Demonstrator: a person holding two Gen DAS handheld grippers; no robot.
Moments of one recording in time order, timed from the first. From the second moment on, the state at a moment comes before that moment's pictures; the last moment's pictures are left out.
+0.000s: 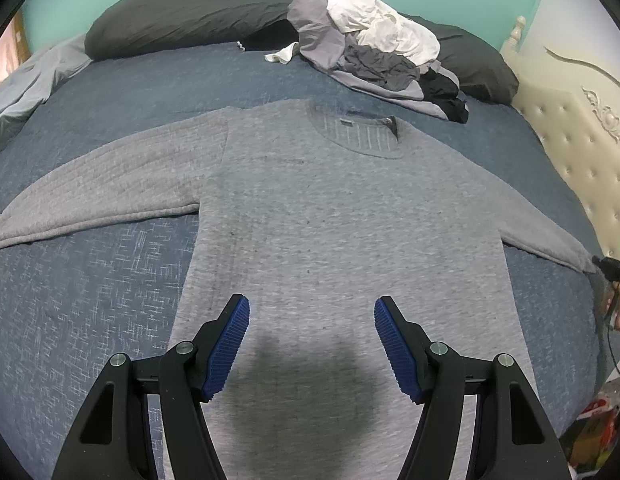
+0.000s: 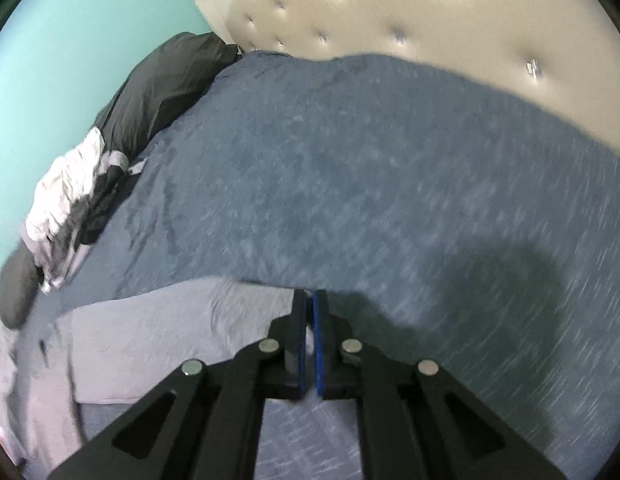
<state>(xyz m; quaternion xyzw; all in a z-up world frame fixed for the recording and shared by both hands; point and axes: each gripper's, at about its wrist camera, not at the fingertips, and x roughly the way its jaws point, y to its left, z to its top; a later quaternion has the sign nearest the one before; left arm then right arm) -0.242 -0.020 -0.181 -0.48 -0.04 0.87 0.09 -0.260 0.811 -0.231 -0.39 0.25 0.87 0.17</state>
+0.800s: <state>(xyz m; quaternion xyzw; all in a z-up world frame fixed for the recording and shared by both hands) -0.243 -0.005 -0.186 -0.48 -0.04 0.87 0.11 -0.250 0.824 -0.253 -0.39 0.33 0.84 0.19</state>
